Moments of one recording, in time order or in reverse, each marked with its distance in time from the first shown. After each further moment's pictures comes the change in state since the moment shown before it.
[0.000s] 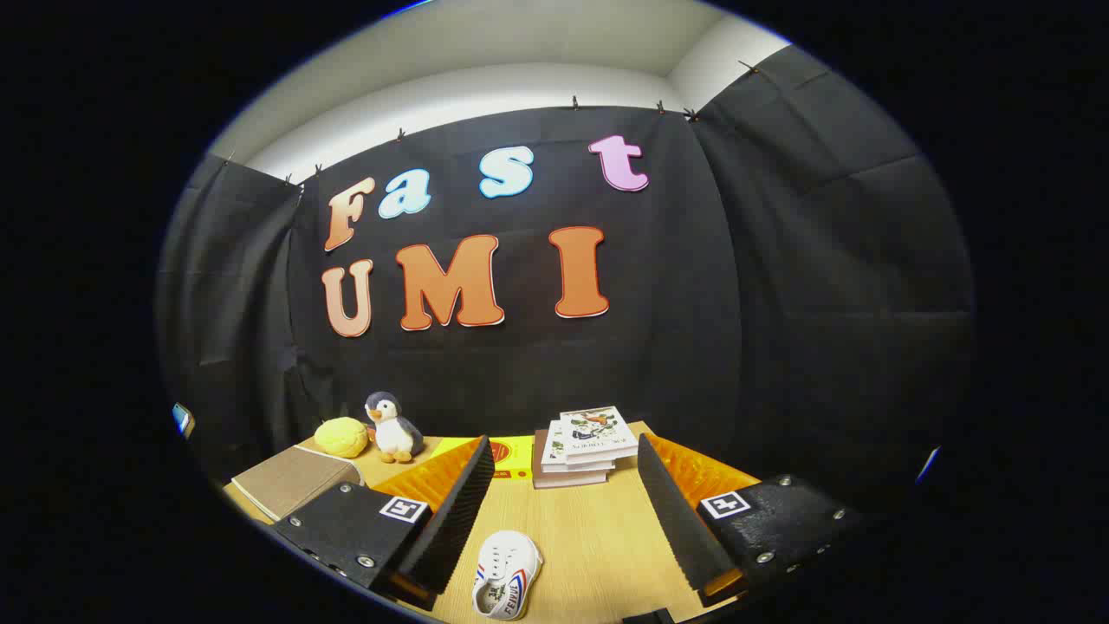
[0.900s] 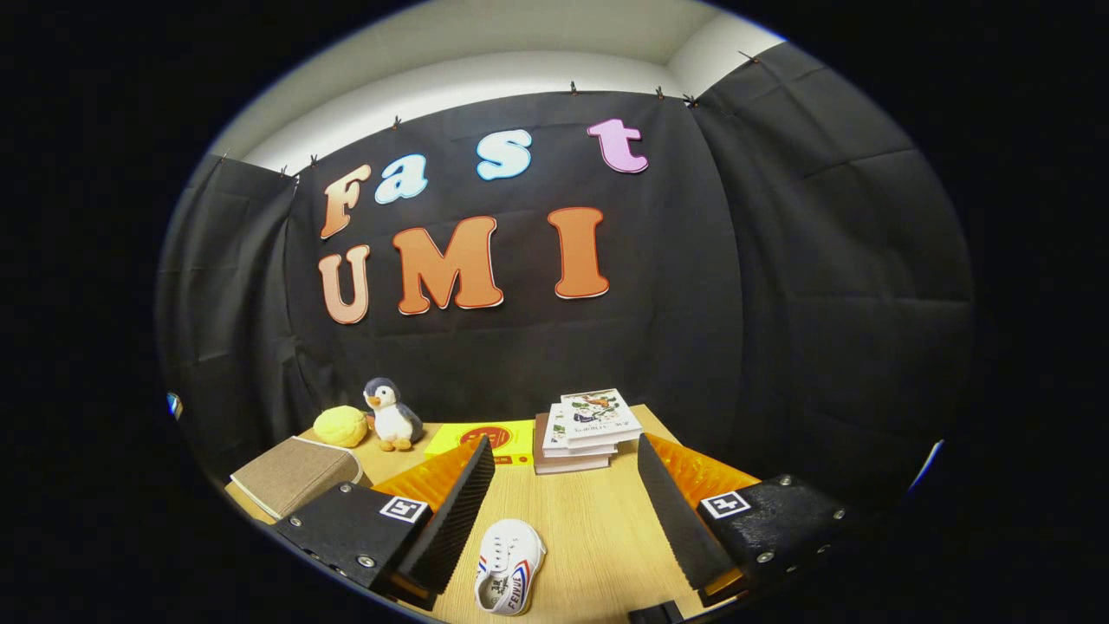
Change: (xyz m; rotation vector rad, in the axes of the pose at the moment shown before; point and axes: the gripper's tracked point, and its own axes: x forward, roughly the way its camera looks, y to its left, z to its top) arm 0.003 0.001 -0.022 0.018 0.067 -0.006
